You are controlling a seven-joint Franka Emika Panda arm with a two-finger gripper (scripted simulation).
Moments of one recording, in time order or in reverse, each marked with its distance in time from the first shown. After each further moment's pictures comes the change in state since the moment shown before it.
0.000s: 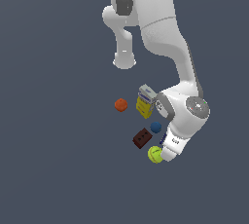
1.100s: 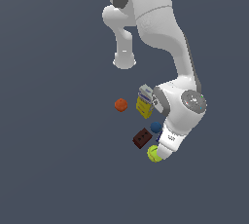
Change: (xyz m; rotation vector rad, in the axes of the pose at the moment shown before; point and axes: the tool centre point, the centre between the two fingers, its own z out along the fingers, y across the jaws) arm -0.019 0.011 -0.026 0.002 -0.002 0.000
